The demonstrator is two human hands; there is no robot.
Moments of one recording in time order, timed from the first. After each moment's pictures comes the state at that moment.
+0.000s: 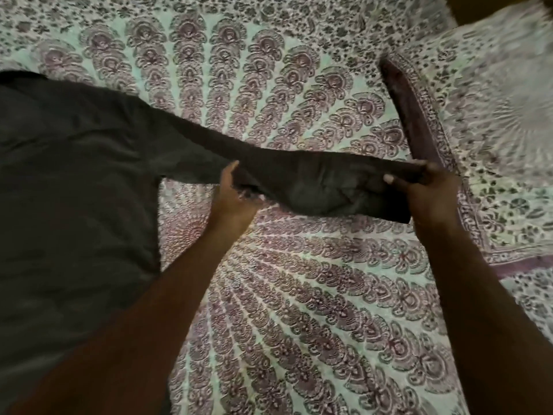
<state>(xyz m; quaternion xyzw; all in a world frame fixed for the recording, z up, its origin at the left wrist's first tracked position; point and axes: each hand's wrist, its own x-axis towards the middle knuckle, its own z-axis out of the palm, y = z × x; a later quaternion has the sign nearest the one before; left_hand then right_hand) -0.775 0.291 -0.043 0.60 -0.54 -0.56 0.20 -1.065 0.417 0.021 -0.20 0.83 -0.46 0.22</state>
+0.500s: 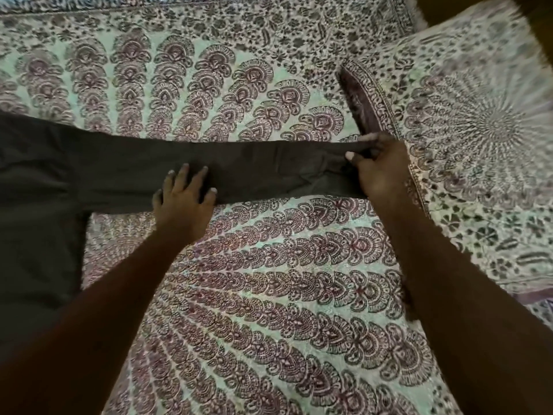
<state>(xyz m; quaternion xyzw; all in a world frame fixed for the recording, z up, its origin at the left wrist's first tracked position) -0.841 0.246 -0.067 0.59 -0.77 -0.23 0.00 -1.172 0.341 -0.007 -0.25 0.83 -0.45 0.22</state>
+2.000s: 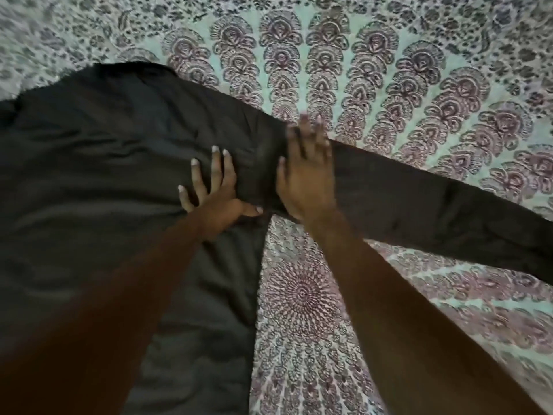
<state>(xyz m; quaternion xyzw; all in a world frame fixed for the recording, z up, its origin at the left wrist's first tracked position) -0.597 0.124 -0.095 0.70 -0.64 -0.30 -0.09 -0.766 0.130 -0.091 -0.66 0.73 -0.11 0.10</state>
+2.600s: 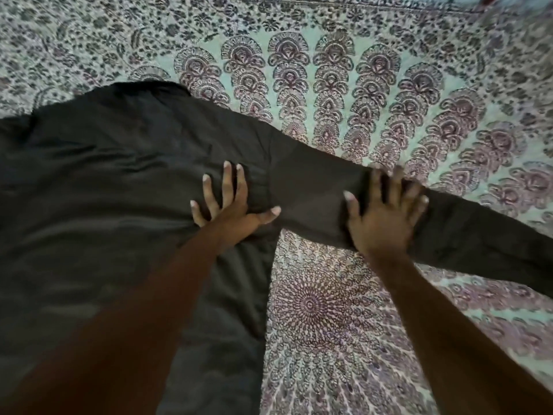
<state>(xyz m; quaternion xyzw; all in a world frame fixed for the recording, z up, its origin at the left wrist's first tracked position) -0.600 0.124 -0.092 0.70 -0.64 -0.30 -0.10 -0.853 0.189 -0.103 -0.51 0.86 -0.03 0.05</state>
